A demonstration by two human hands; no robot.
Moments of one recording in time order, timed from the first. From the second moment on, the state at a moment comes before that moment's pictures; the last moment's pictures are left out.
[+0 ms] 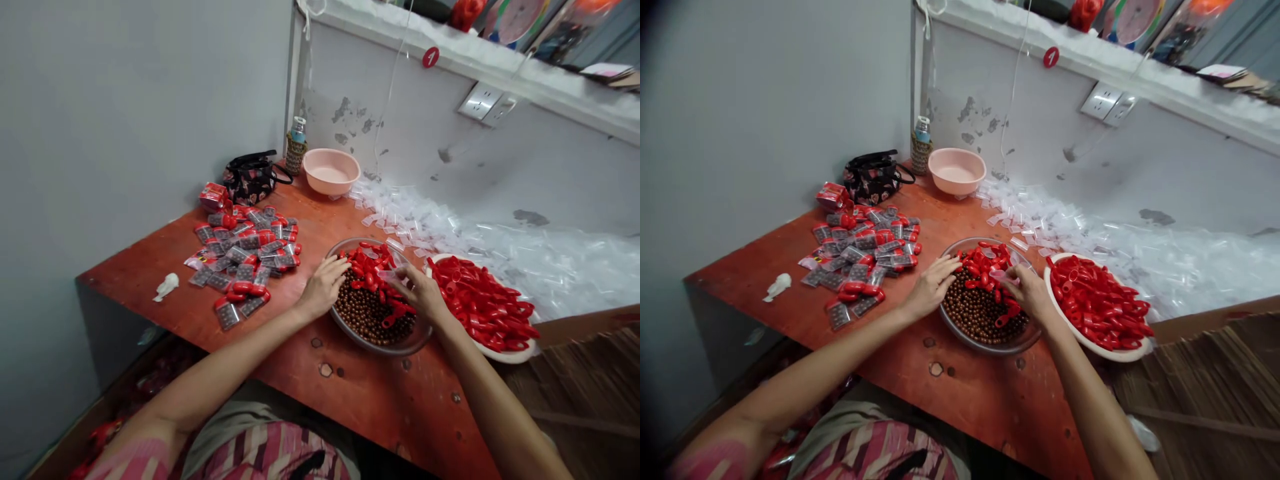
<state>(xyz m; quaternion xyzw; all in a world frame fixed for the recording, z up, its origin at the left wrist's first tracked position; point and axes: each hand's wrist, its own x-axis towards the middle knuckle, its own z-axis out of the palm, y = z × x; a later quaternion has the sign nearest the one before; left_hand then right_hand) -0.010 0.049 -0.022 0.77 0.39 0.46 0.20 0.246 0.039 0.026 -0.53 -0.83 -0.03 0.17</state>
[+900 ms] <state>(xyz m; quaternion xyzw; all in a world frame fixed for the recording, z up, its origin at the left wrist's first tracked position) 0.015 0.027 0.007 0.78 0.31 0.39 0.39 0.194 0.002 0.010 -0.52 -0.58 0.48 0.40</state>
